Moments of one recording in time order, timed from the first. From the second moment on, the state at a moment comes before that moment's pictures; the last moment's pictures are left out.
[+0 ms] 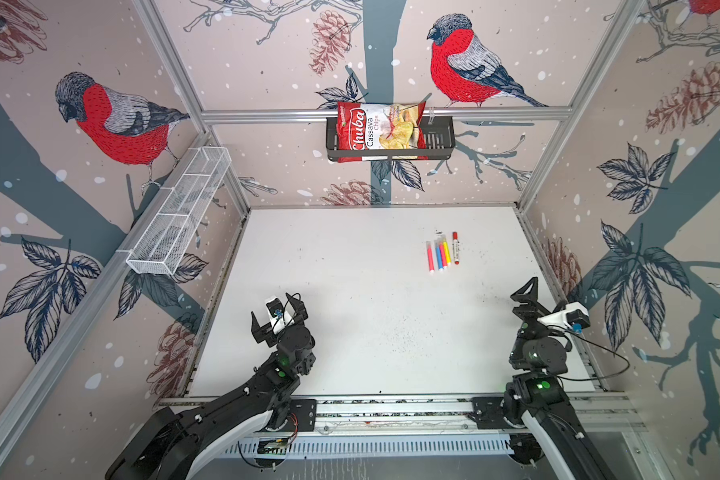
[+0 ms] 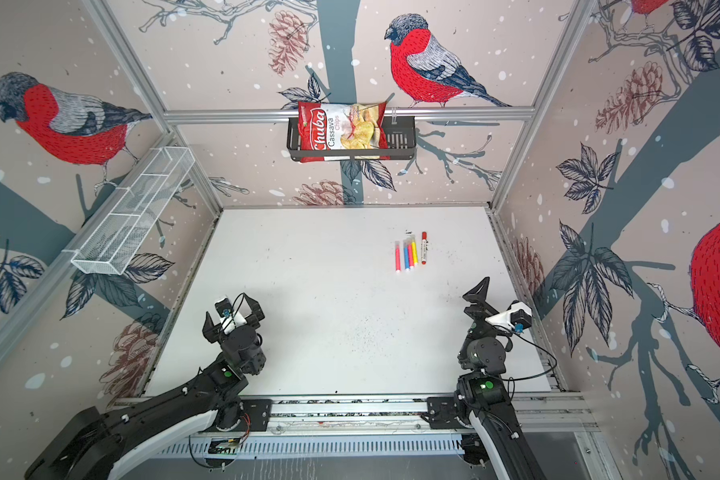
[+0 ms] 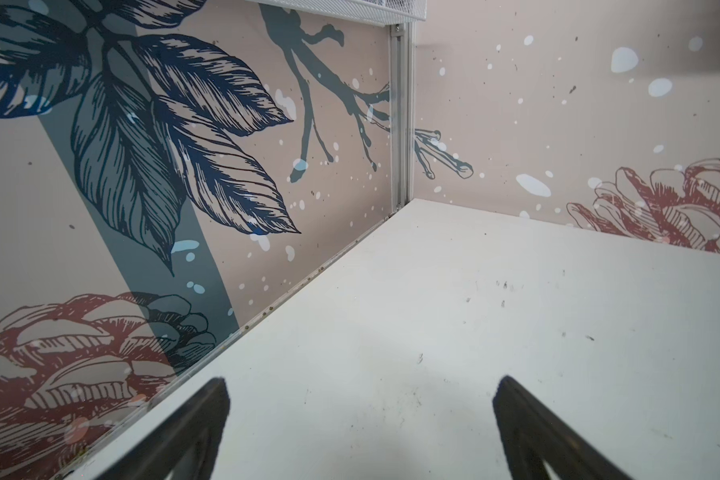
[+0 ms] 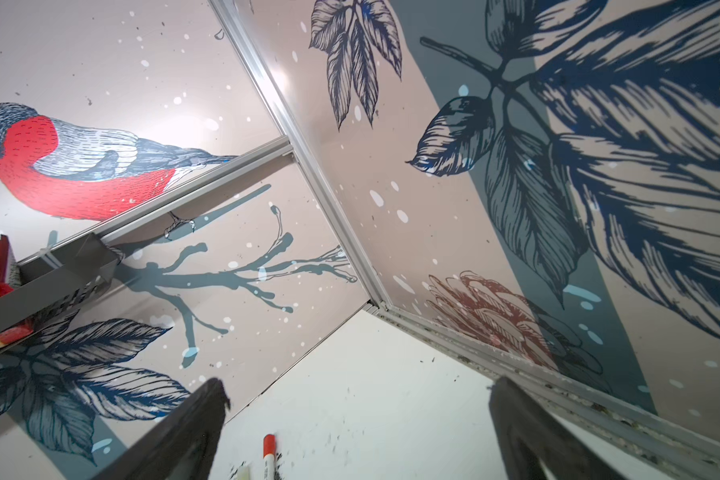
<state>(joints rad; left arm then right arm) -0.66 0.79 0.01 0.69 -1.29 -0.08 0.22 0.26 0.00 0.52 0.73 0.29</state>
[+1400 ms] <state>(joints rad) -0.44 1.37 0.01 1.50 -0.86 0.08 0.23 1.45 0.00 1.53 0.69 0.05</state>
